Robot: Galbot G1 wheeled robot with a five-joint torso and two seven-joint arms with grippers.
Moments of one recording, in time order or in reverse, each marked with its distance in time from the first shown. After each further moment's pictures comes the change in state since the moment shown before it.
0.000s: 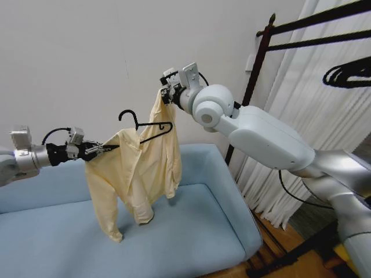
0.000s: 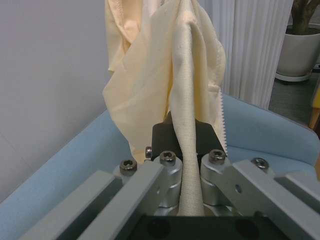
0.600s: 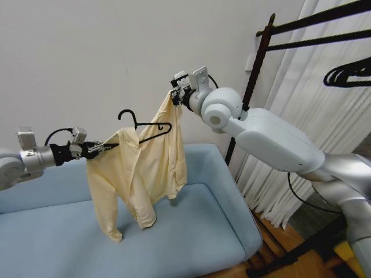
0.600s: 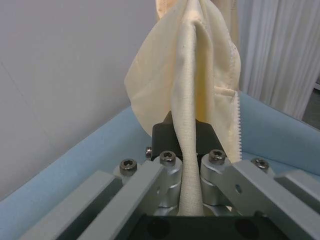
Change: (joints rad) left arm -0.005 -0.026 0.015 -0.056 -0.036 0.061 -0.223; right arm -0.025 -0.048 0.013 0.024 -0.020 0.000 0.000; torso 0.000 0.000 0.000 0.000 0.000
